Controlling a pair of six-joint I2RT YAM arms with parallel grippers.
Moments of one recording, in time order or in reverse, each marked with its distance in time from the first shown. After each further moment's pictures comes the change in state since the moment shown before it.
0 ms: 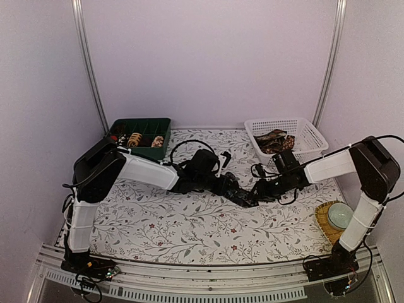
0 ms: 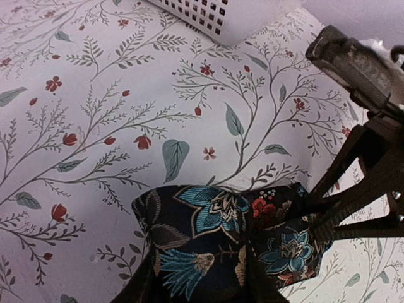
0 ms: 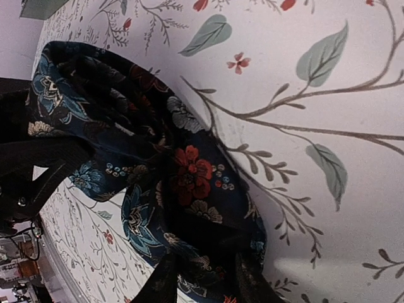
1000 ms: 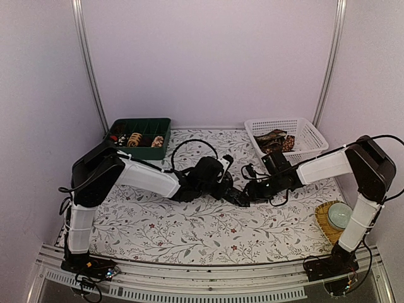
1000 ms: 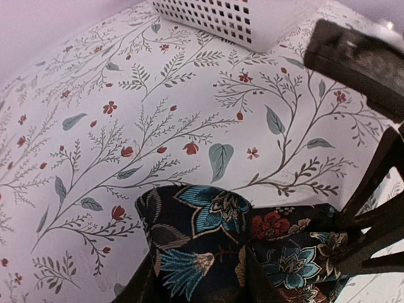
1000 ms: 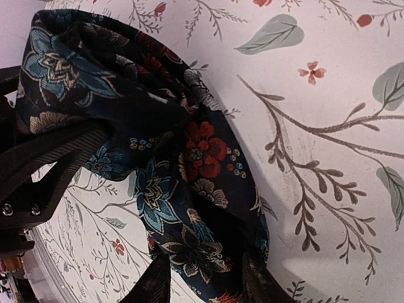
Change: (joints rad) left arm -0.069 -0.032 -0.052 0.034 -0.295 0.163; right arm 0.103 0.051 0.047 0.015 0.091 0.005
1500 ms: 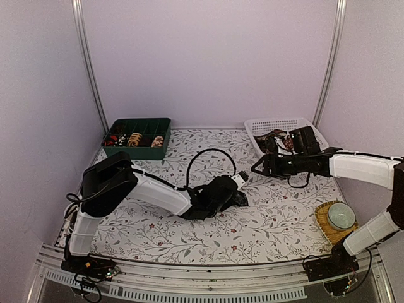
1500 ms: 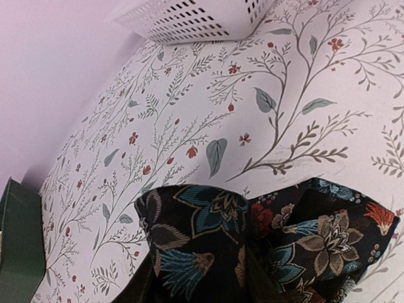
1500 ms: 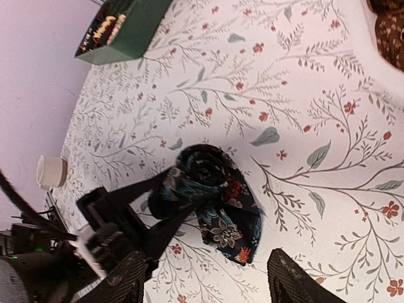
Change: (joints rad) left arm -0.142 0.069 0.008 0.083 -0.338 0.353; right arm -0.109 -0.320 0.010 -0.117 -0.029 0.018
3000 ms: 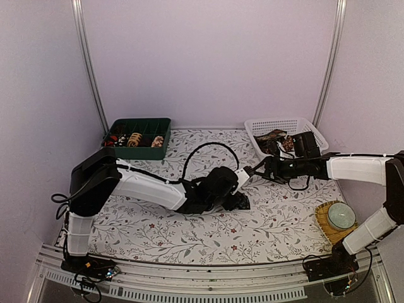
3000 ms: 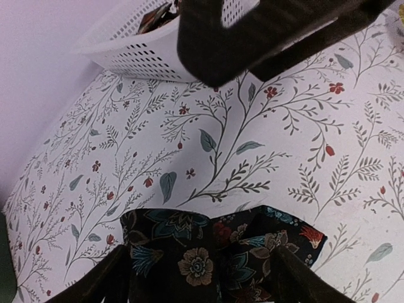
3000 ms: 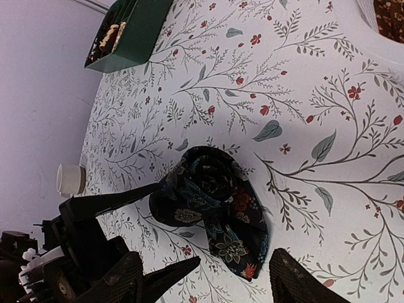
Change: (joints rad) left arm -0.019 -0.095 0.013 -0.072 0.184 -0.068; right arm -0.063 0.001 -0.060 0.105 -0.112 0.079
